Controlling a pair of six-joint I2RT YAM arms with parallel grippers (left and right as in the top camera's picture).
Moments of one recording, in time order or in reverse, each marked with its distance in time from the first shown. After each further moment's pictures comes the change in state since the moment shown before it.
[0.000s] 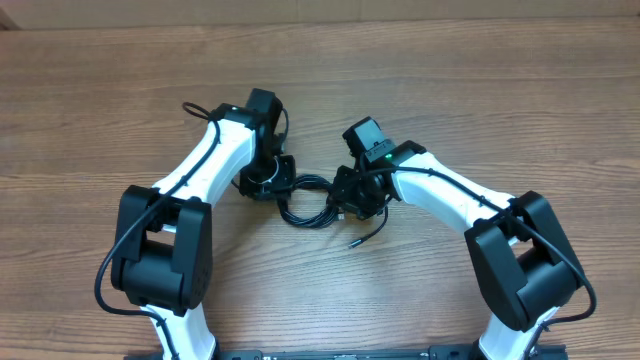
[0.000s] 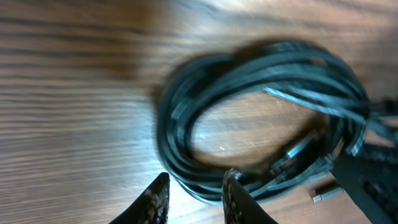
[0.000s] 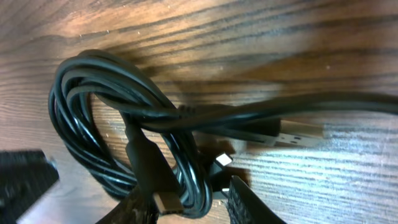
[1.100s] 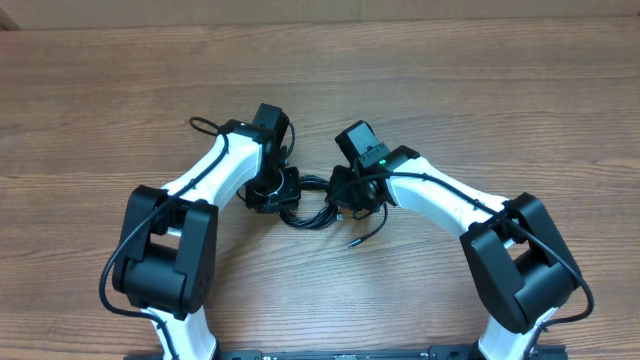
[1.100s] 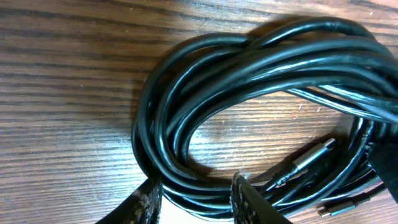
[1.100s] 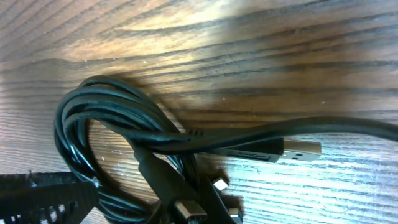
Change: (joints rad) left arm -0.022 -0.010 -0.115 0.108 -0.001 -0.095; right arm 0.030 0.000 -0.016 0.066 0.105 0.010
